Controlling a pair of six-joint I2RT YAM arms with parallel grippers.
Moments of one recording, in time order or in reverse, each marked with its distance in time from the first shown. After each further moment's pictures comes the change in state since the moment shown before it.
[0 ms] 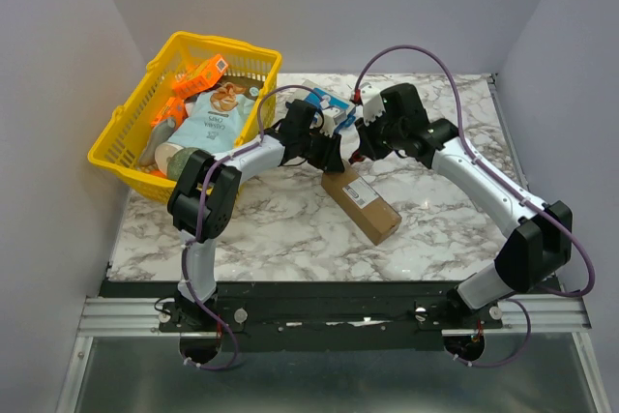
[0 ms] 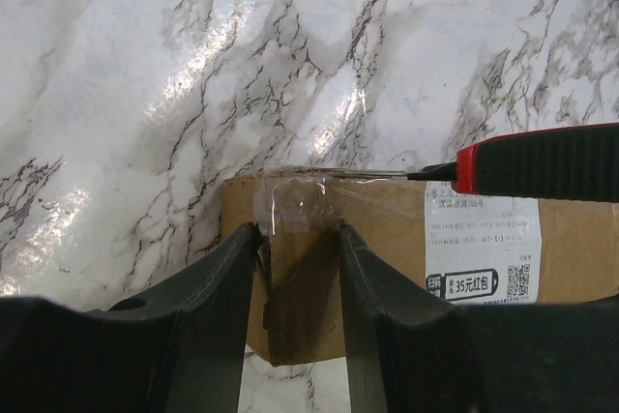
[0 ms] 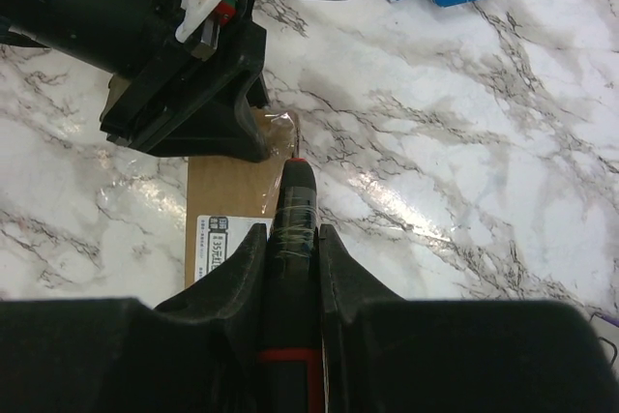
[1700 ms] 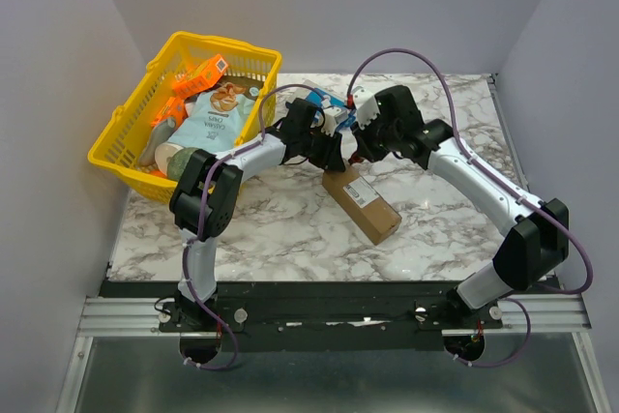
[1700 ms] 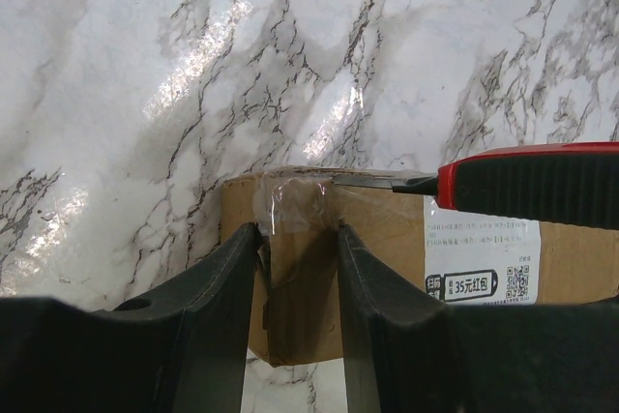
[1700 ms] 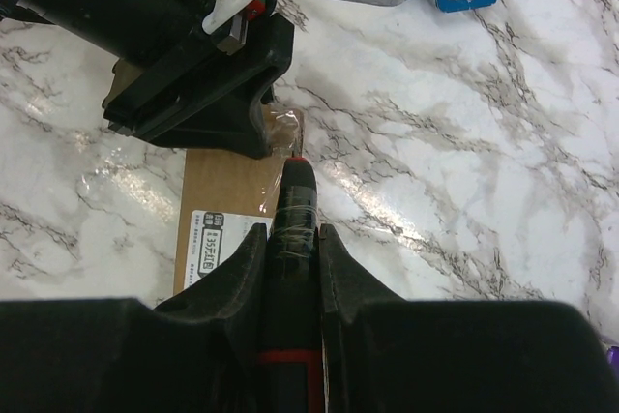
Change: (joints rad) left arm 0.000 0.017 0.026 -0.013 0.011 0.008; right arm 0.024 0.015 0.006 -0.008 0.024 -0.068
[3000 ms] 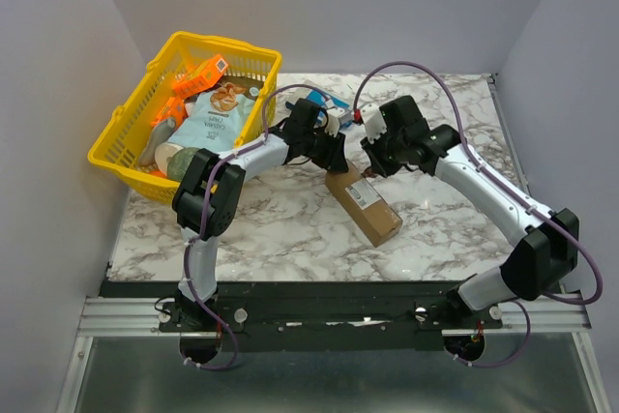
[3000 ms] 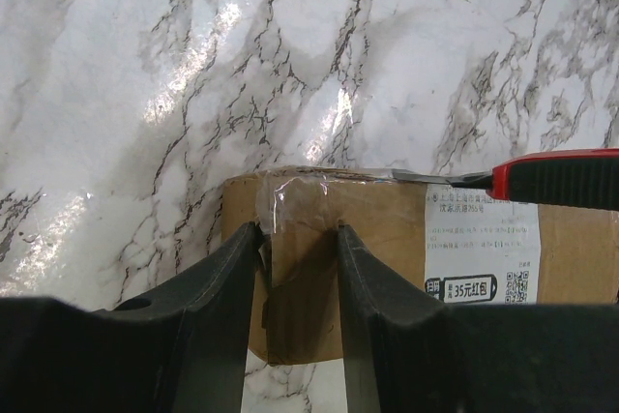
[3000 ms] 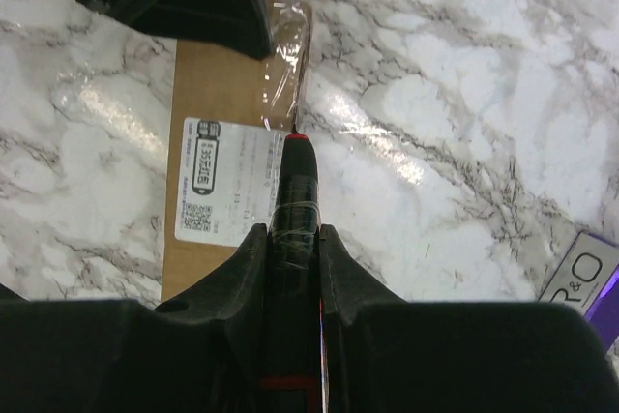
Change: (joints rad) left arm -0.005 0.017 0.016 -0.005 0.003 0.006; right arm 0.002 -0.060 -0.039 -0.154 0.051 0.015
